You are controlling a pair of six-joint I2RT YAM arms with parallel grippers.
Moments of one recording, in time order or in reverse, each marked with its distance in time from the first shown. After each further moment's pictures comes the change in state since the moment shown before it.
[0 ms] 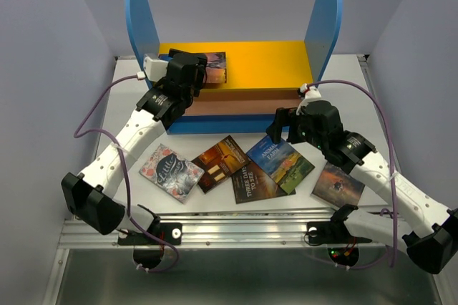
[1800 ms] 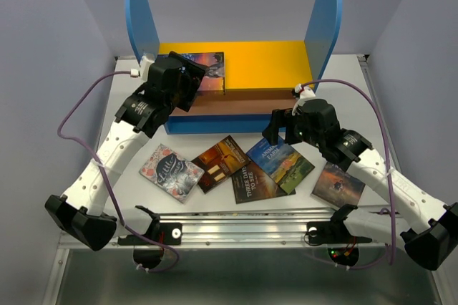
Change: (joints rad) left arm 0.059 -0.122 0.017 -0.217 0.278 0.109; right arm 0.000 0.034 0.011 0.001 -0.078 -0.008
